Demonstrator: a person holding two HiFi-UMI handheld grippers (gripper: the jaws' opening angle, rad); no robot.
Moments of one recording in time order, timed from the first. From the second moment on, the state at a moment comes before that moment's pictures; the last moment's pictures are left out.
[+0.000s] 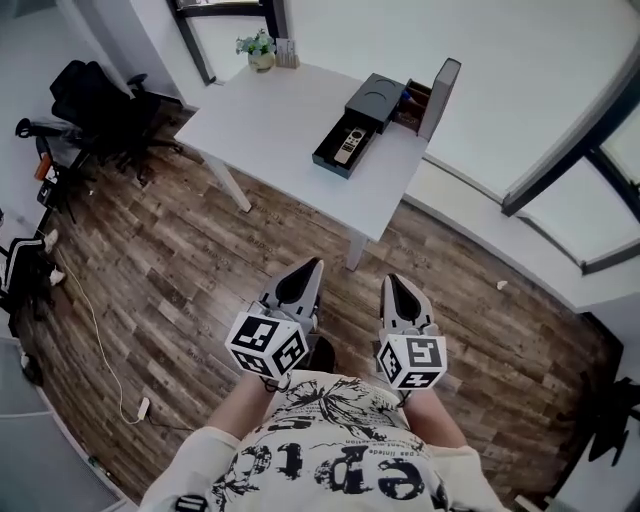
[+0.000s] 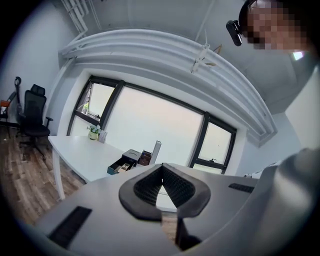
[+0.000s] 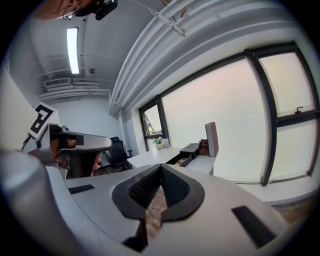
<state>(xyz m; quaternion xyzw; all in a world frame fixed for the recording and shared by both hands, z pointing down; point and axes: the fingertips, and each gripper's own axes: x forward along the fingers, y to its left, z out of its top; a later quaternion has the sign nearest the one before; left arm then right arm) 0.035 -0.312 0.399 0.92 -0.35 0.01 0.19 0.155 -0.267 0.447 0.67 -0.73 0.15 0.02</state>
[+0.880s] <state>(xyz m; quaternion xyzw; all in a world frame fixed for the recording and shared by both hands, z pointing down) 0.034 -0.547 0.419 0.94 -0.27 0.06 0.19 0.142 -0.486 0.449 0.72 -0.67 0.17 0.03</state>
